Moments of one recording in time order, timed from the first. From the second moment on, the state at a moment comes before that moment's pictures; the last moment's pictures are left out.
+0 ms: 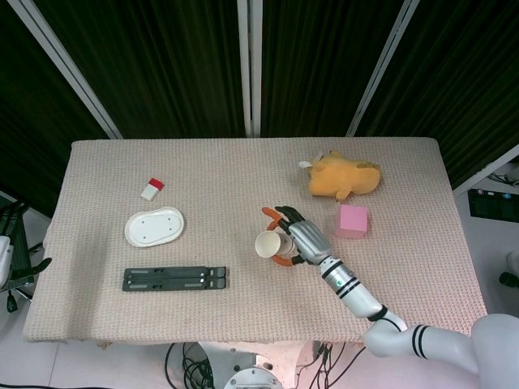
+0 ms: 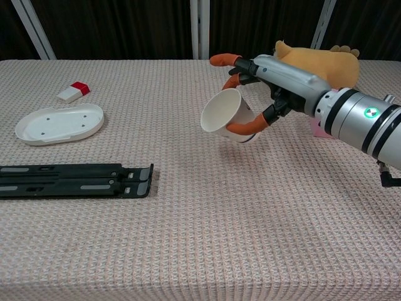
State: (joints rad) left arm -0.18 -1.05 -0.12 -1.49 1.37 1.35 -0.20; right arm 0.71 -1.66 0.16 -1.36 -1.40 1.00 0.37
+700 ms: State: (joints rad) left arm -0.18 -1.07 -0.12 -1.46 1.37 1.36 -0.19; right arm 0.67 -1.74 0.10 -1.11 -1.52 0.96 1.04
